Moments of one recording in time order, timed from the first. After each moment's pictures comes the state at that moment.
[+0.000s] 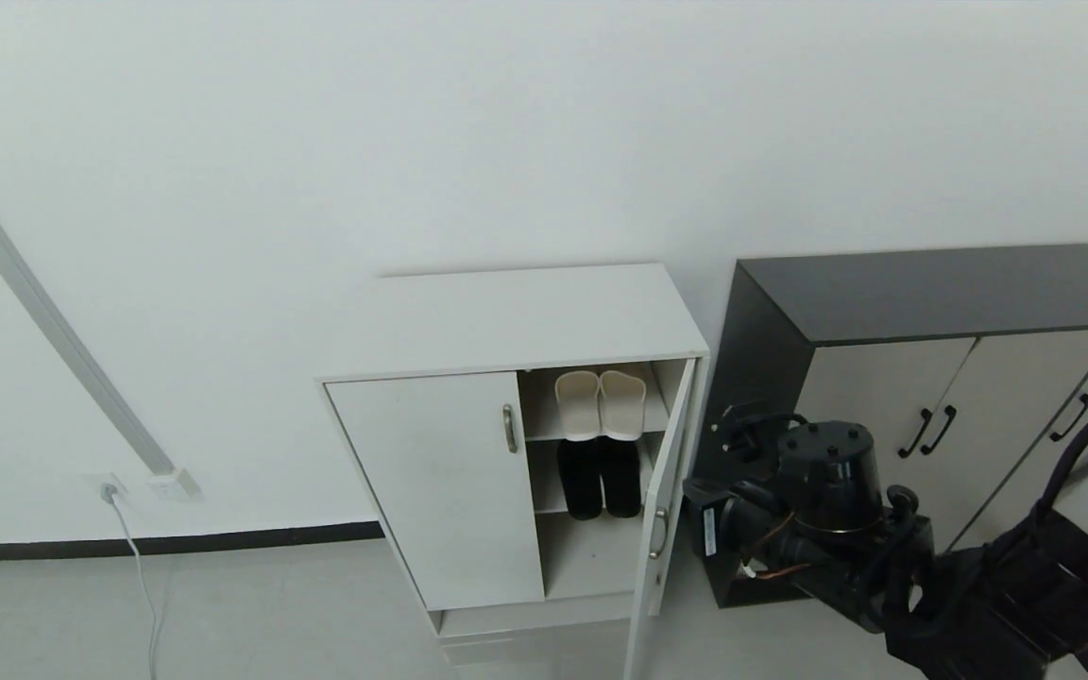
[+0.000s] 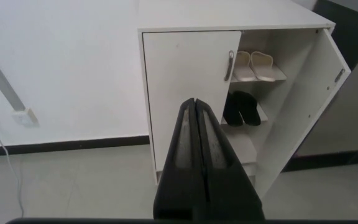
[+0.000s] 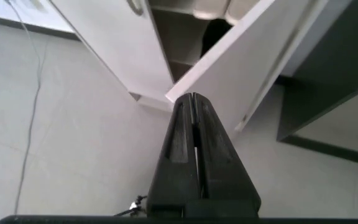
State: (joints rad) left arm 0.00 0.00 0.00 0.00 0.02 -0.01; right arm 0.69 1.97 -0.66 -0.96 -0.20 0.17
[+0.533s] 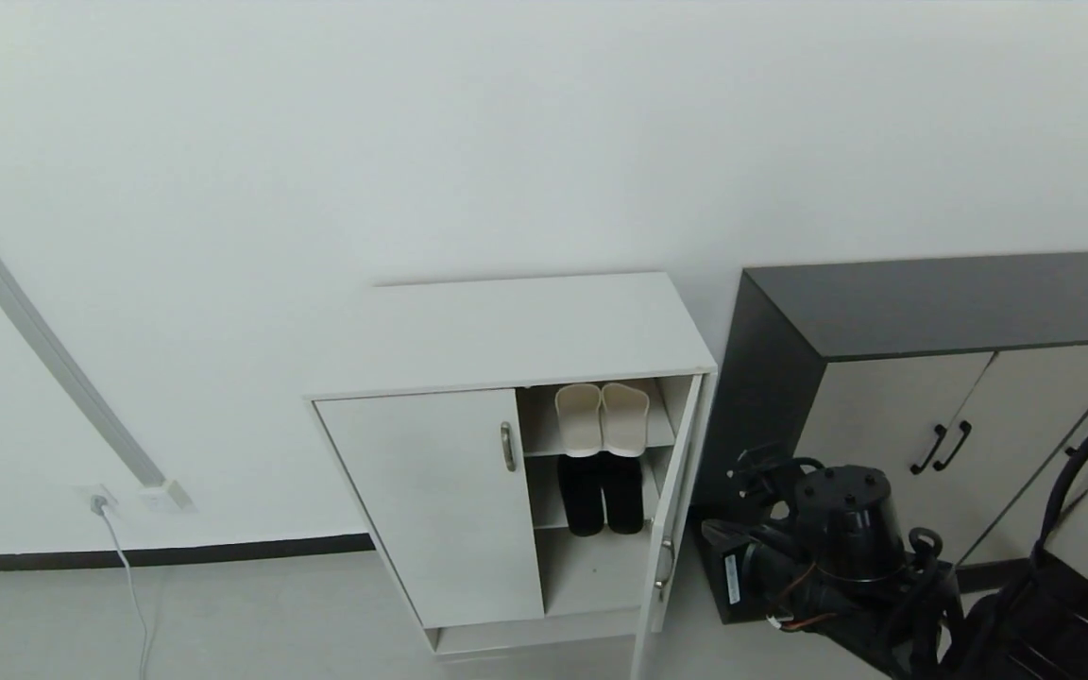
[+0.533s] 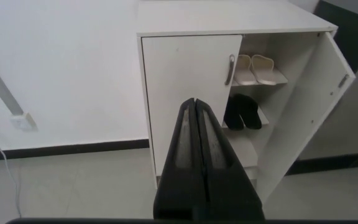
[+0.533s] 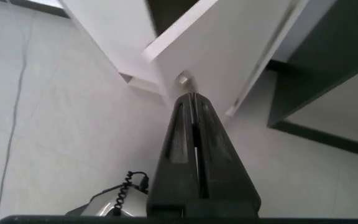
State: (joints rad) left arm 0.00 0.00 0.00 0.00 0.02 -0.01; right arm 0.68 1.99 -0.51 -1.05 -0.20 0.17
